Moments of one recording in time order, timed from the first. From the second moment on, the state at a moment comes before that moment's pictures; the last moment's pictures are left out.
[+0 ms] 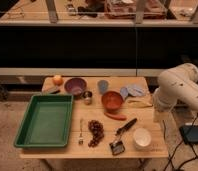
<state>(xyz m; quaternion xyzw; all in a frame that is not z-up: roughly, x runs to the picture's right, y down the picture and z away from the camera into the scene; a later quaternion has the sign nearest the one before) 0.285 0.106 0.684 -0.28 0.02 0.02 0.96</state>
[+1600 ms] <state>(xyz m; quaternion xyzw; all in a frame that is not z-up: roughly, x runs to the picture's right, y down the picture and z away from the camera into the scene) 0.285 0.106 0.685 -0.28 0.02 0.02 0.96</state>
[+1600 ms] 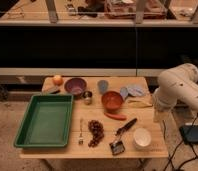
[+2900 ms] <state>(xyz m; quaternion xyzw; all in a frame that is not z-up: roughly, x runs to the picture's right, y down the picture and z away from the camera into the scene) 0.228 0.058 0.721 -0.31 -0.12 -0.08 0.94</state>
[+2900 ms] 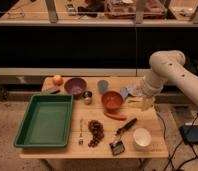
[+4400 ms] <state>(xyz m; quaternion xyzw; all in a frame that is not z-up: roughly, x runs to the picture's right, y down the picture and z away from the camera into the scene) 0.190 0.103 0.805 -0.37 -0.14 -0.14 0.91</state>
